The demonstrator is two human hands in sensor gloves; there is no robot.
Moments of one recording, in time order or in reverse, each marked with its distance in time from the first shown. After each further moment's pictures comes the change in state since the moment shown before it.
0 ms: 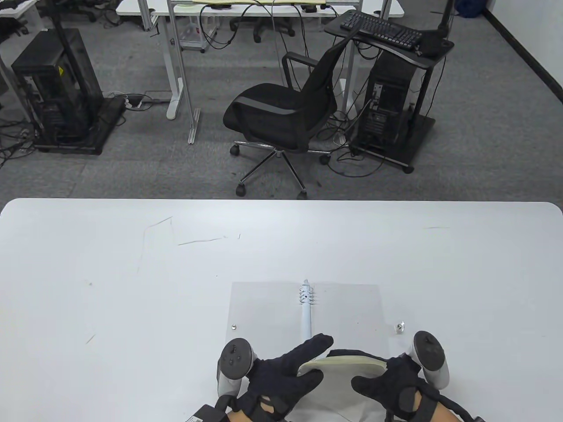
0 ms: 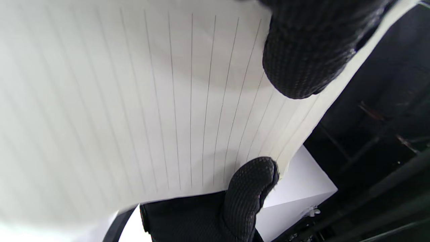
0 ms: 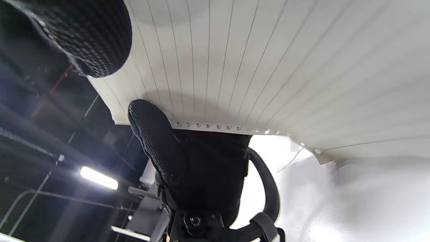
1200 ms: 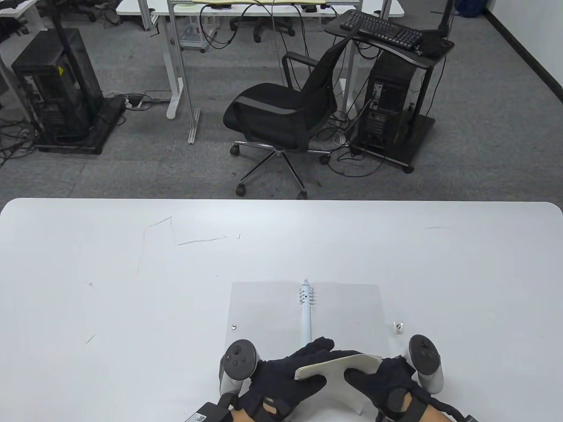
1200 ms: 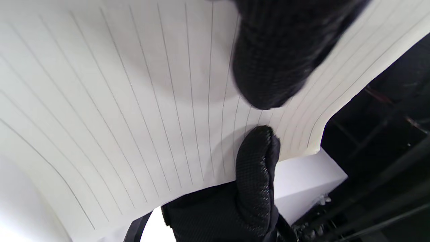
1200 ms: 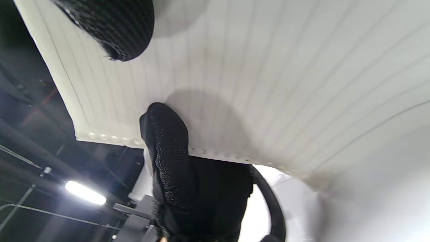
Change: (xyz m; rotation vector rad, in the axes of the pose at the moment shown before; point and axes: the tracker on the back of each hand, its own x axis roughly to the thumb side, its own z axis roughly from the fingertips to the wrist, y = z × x) left_hand -0.009 0.001 -0.002 -0.012 0.005 -0.101; right_hand -0.008 0.004 -0.003 -0.079 0.016 0.085
